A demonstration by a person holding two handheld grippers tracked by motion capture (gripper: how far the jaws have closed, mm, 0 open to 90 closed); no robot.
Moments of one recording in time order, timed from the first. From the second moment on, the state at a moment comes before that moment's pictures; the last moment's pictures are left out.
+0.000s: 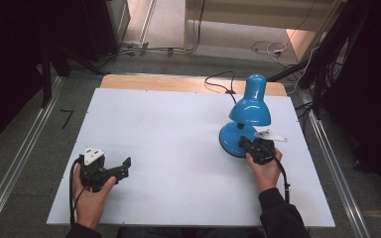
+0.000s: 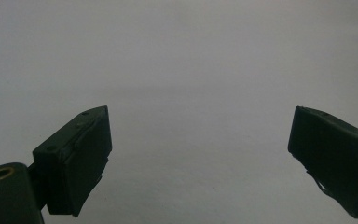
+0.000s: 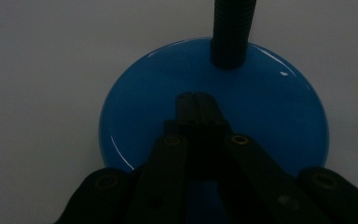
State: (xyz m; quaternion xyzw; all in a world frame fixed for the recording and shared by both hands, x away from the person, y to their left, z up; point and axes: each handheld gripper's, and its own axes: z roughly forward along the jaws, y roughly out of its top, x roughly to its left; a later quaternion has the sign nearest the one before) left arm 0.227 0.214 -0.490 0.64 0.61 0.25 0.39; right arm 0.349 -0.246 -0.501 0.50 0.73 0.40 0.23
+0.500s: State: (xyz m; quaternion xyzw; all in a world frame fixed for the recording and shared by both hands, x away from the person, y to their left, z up) left arm 0.227 0.214 -0.490 0.64 0.61 0.25 0.40; right arm 0.352 -0.252 -0.497 0.52 0.72 0.42 0.21
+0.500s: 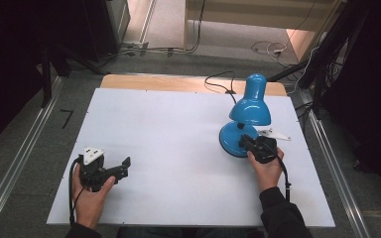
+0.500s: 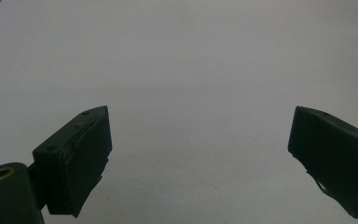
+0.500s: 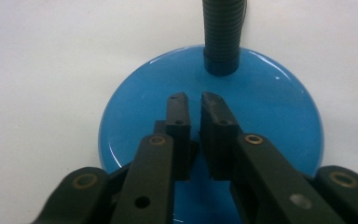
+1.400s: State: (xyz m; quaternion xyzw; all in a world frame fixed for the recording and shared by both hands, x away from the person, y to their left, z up) left arm 0.227 0.214 -0.490 0.64 0.61 0.25 0.40; right arm 0.350 -0.259 -0.492 0.53 0.71 0.42 0.21
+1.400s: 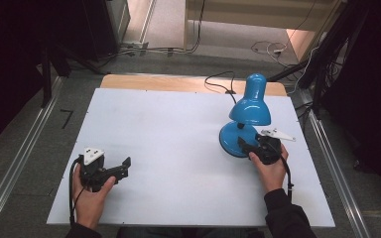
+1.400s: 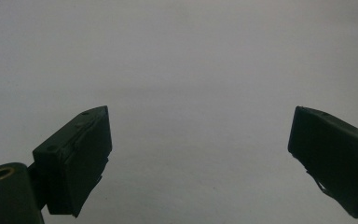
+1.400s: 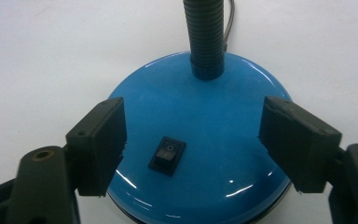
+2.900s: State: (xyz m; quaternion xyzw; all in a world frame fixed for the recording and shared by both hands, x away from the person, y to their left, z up) left arm 0.227 0.215 -0.490 0.64 0.61 0.25 0.40; right arm 0.339 -0.265 -0.485 0.51 0.71 0.43 0.21
